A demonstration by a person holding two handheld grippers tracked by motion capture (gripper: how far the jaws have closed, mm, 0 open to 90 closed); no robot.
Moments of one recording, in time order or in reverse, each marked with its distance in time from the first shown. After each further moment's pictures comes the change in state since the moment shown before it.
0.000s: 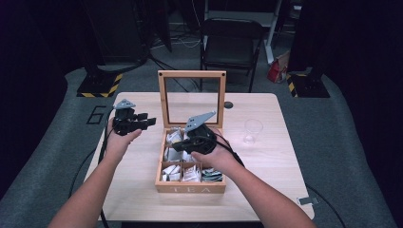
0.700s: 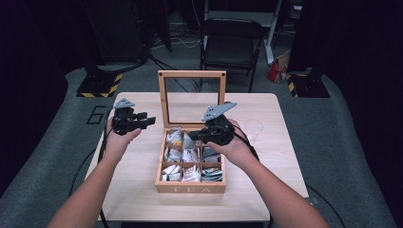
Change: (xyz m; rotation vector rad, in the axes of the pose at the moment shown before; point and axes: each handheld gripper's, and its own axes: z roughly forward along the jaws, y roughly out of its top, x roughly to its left) left arm 0.000 0.003 -0.002 -0.003 0.003 0.003; right arm -0.019 -0.002 -0.048 -0.033 -0.098 0.036
